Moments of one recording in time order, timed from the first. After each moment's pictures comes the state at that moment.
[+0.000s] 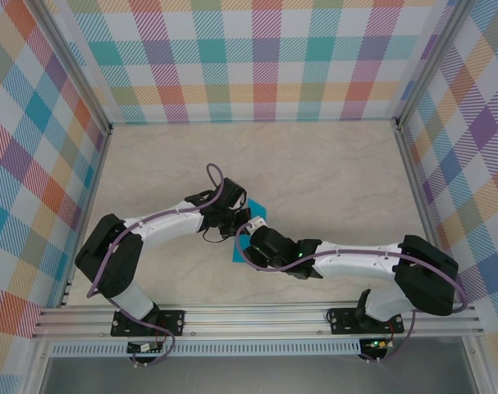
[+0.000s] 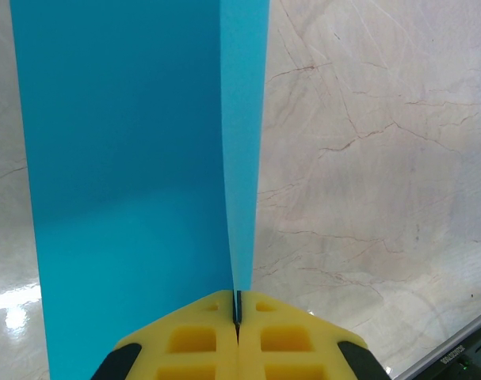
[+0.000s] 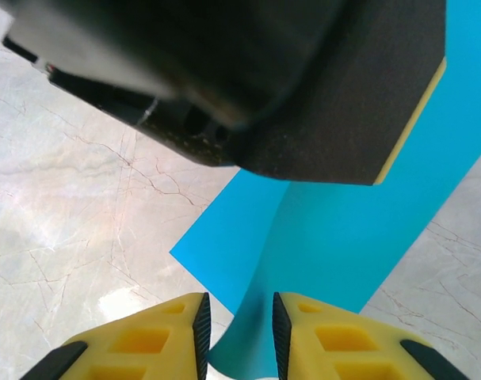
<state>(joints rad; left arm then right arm) -0.70 1.62 1.00 -0.42 0.27 -0.82 1.15 1.42 0.73 -0.14 0.20 0.46</state>
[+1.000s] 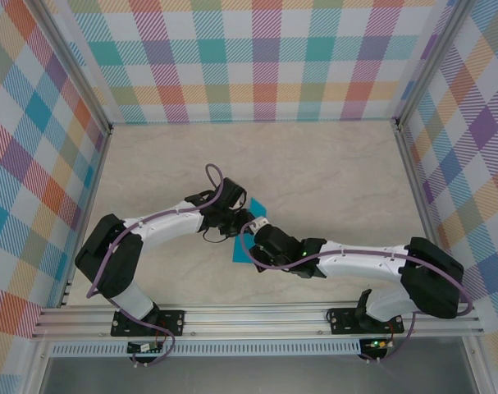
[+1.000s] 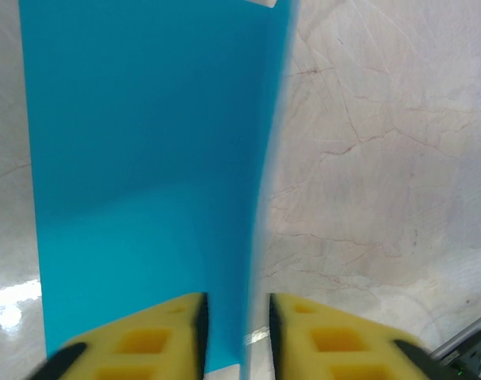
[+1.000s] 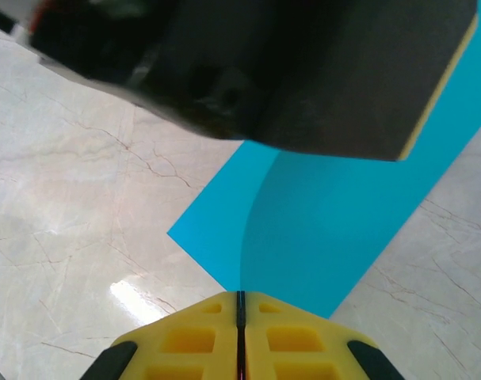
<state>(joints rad) -0.70 1.62 1.00 -0.42 0.26 -0.84 1.11 1.38 0.71 -0.17 0.14 0.47</state>
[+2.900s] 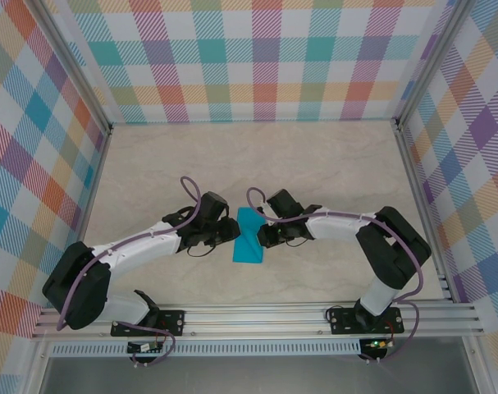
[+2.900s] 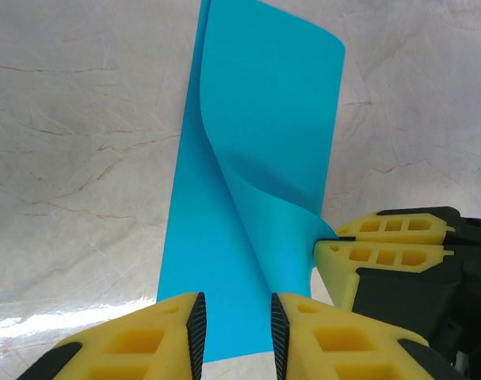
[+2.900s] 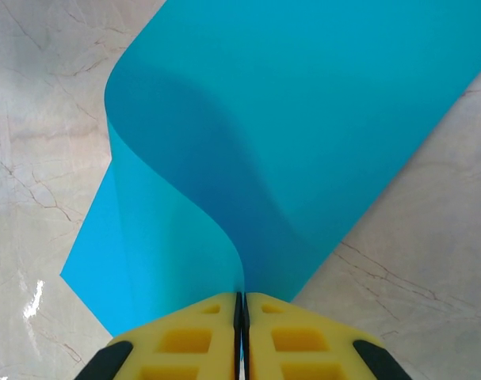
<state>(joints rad) -0.70 1.36 0.77 -0.36 0.10 -0.94 0.74 1.68 0.87 -0.26 -0.32 0.35</state>
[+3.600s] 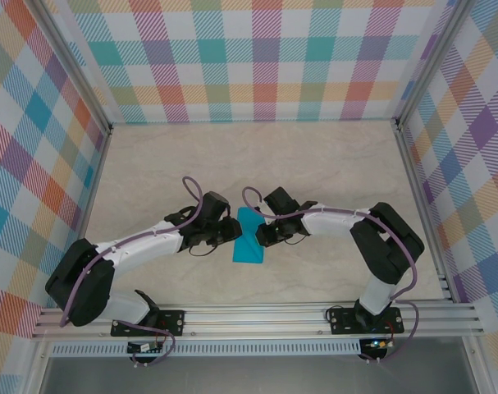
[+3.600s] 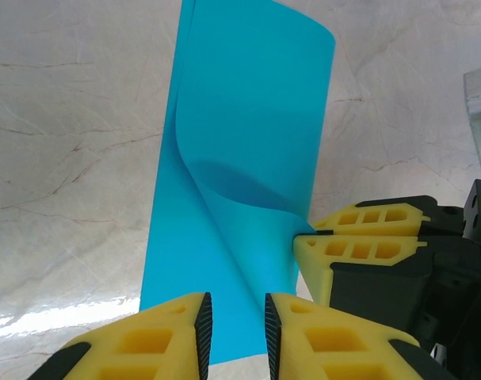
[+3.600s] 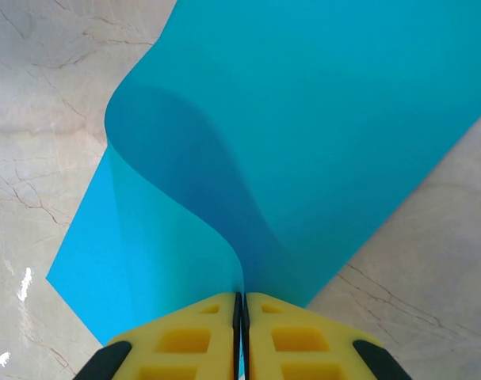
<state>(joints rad) -0.70 1.38 0.77 -0.32 0.13 -0.94 0.74 1.73 0.92 -0.31 -0.32 0.31</state>
